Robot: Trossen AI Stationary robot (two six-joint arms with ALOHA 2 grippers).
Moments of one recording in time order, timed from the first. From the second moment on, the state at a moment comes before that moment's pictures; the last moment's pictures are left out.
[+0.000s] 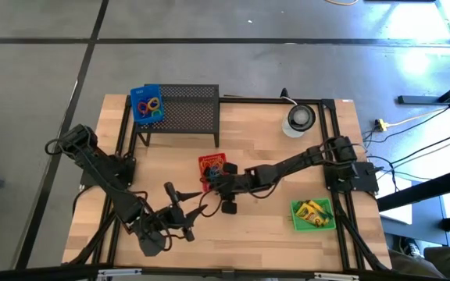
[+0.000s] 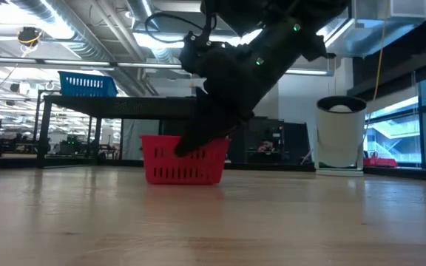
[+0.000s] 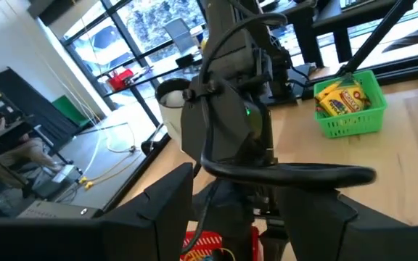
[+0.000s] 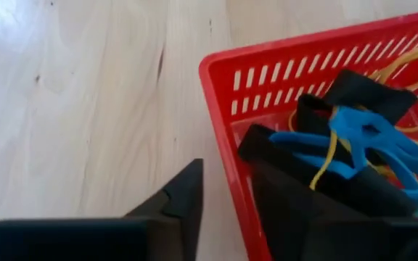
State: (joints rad) left arm -0.81 1.56 1.08 -0.08 -1.31 -0.15; right arm 0.23 2.03 1.26 -0.08 0.14 0.19
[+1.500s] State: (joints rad) left arm -0.80 1.56 1.08 -0.19 -1.21 -0.38; right arm 0.74 1.48 0.98 -0.93 0.08 1.49
